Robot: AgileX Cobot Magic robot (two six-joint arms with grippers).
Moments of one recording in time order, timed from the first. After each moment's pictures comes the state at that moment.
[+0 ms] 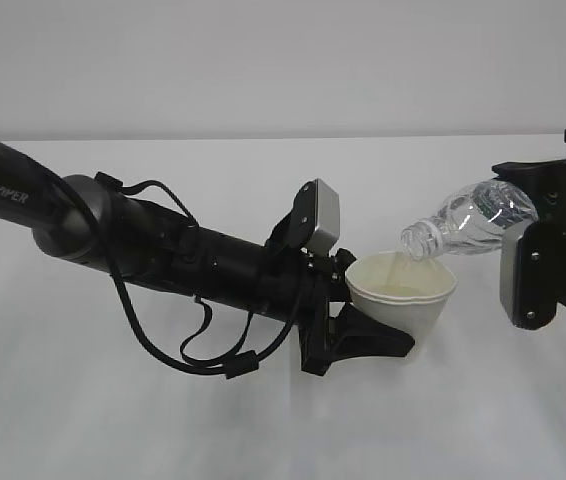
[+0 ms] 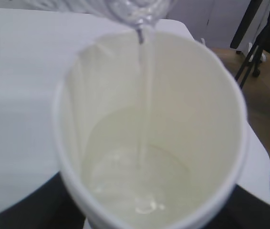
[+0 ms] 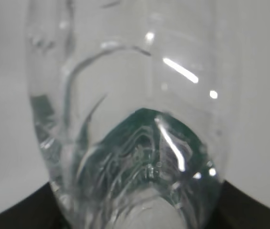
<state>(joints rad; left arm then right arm) -0.59 2.27 -1.27 1.37 -1.03 -0.78 0.08 1.54 -0.47 -0.35 -0.69 -1.47</state>
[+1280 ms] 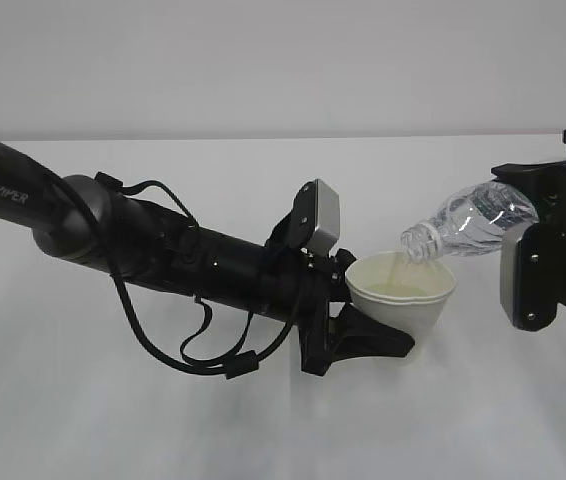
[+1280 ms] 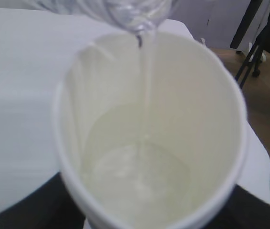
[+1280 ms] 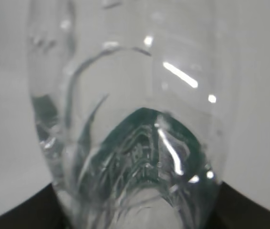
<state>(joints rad) -0.59 2.27 -1.27 1.37 -1.03 -0.78 0.08 1.54 -0.47 -0.35 -0.69 -1.48</state>
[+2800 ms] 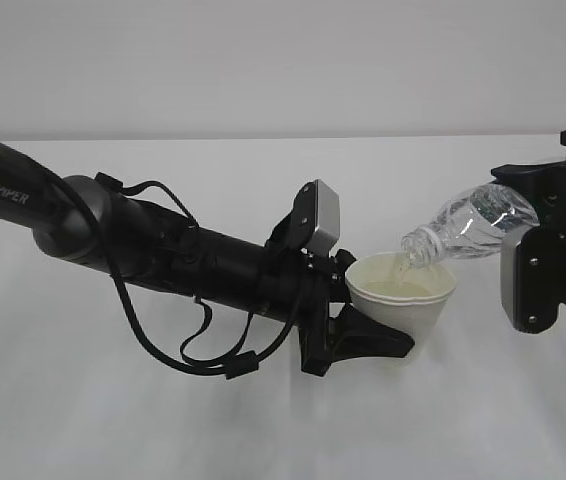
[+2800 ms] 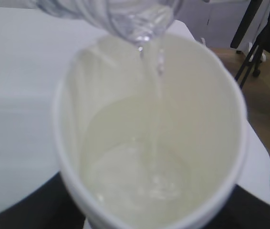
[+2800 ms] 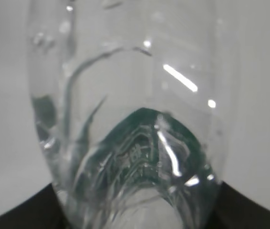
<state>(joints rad) -0.59 2.27 -1.27 1.37 -1.03 -0.78 0.08 1.54 -0.47 -0.35 -0.68 -1.51</state>
